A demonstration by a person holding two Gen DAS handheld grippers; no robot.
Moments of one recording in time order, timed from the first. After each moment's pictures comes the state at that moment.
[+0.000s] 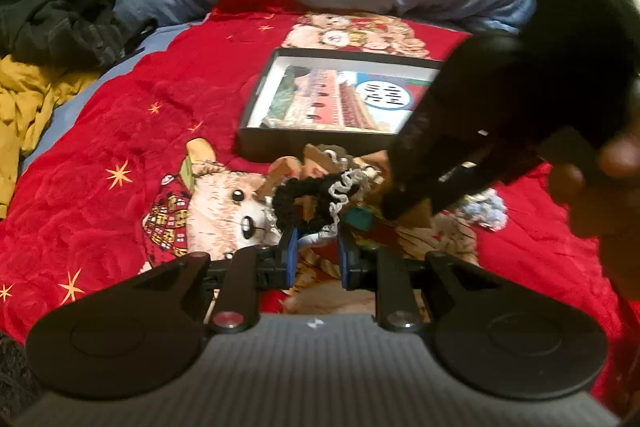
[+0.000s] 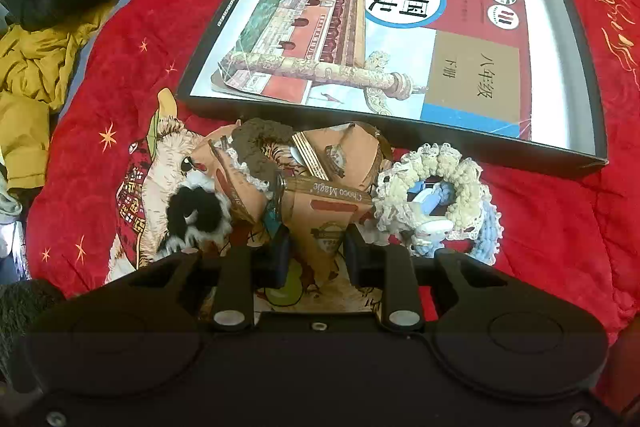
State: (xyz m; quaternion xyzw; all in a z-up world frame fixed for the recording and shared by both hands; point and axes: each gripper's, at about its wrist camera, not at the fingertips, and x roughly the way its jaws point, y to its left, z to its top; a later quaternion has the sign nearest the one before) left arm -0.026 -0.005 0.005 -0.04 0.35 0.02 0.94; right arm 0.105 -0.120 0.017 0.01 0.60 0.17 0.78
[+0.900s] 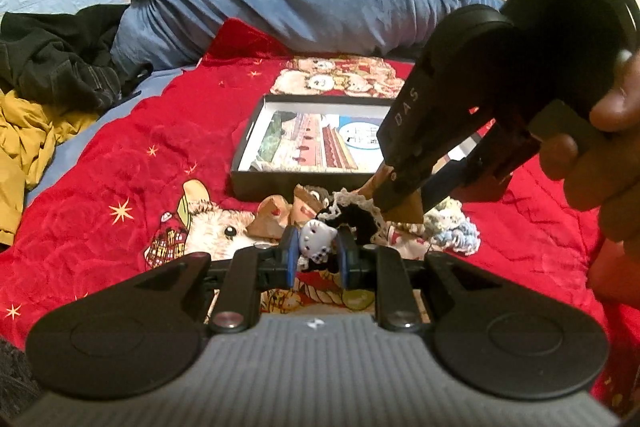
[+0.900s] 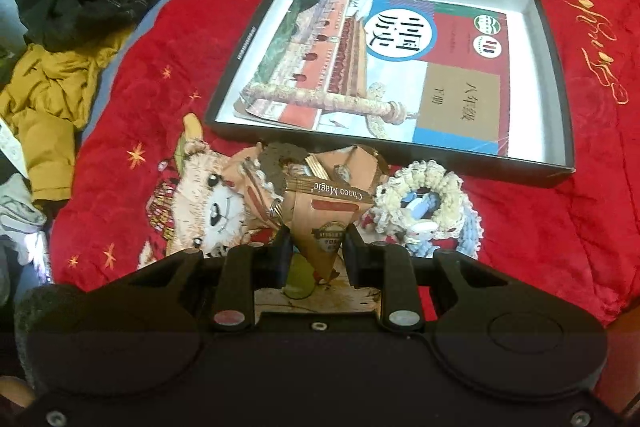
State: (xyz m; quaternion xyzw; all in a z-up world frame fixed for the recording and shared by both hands) left arm -0.045 -0.012 0.022 -0.03 0.28 0.01 0.96; right arm 0.090 -0.132 0.058 0.03 0.57 0.18 0.80
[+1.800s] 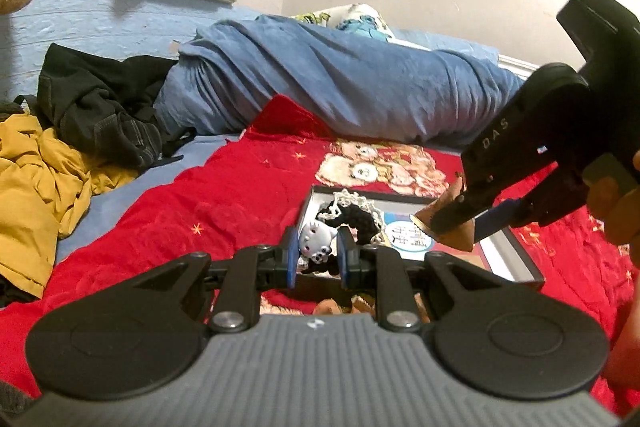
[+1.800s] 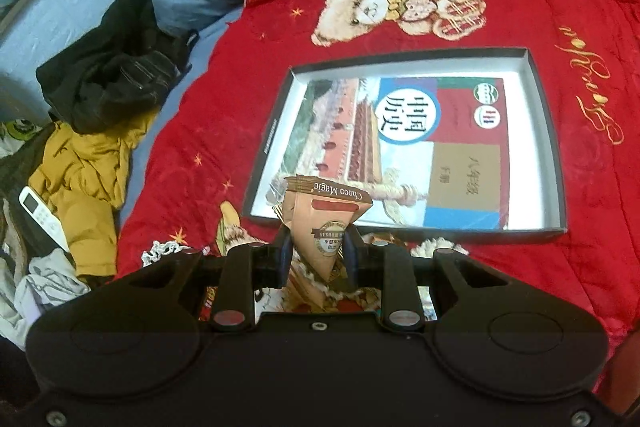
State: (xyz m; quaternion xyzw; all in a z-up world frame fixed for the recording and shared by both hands) left arm -0.033 0.033 0.059 -0.06 0.18 0.06 0.98; right arm 0.115 -0.141 0.110 0.11 0.51 0.18 0.83
